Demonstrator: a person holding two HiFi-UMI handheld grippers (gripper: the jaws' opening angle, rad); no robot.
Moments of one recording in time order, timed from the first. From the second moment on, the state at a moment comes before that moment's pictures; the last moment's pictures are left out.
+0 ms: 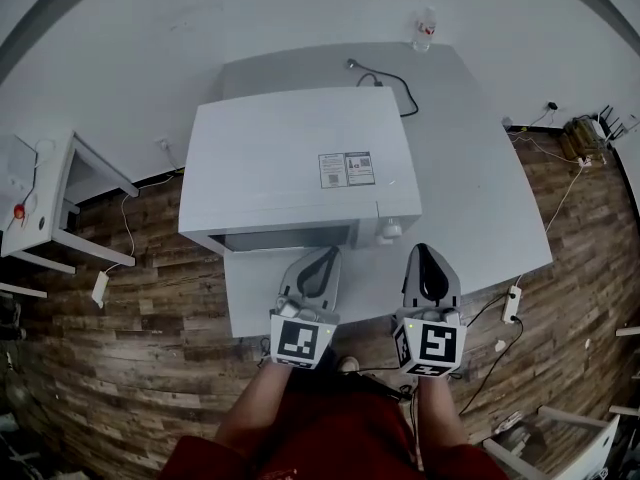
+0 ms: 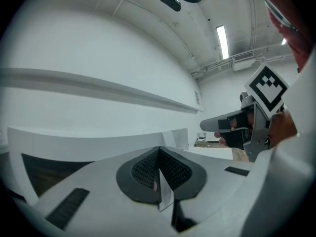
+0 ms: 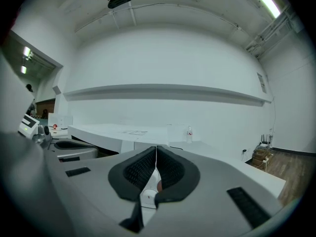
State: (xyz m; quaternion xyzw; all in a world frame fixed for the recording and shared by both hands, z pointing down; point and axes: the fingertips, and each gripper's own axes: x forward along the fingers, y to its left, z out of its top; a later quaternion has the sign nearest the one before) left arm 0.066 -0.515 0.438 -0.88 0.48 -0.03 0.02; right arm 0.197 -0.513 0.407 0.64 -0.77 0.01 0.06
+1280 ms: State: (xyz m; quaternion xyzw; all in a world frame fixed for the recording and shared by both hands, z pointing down) left arm -0.079 -0.464 0.338 -0.75 0.66 0.01 0.07; right arm 0.079 -0.499 0.350 0.52 -0.85 -0.05 0.02
